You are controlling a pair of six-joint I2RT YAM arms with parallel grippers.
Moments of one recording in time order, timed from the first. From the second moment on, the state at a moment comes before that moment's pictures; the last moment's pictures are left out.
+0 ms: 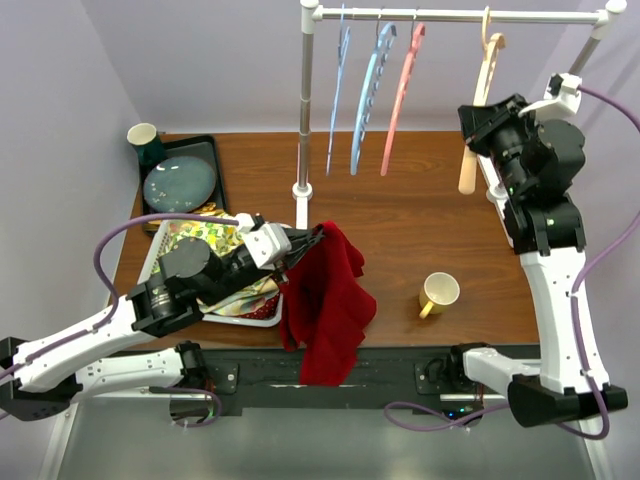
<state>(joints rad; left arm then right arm) -1.14 0.85 1.03 -0.05 -0.09 0.21 0.11 1.11 1.51 -0.34 0.00 0.59</state>
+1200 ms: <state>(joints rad) -1.14 0.73 1.04 -0.04 -0.20 0.22 -0.05 1.24 1.53 -0.17 -0.17 0.62</state>
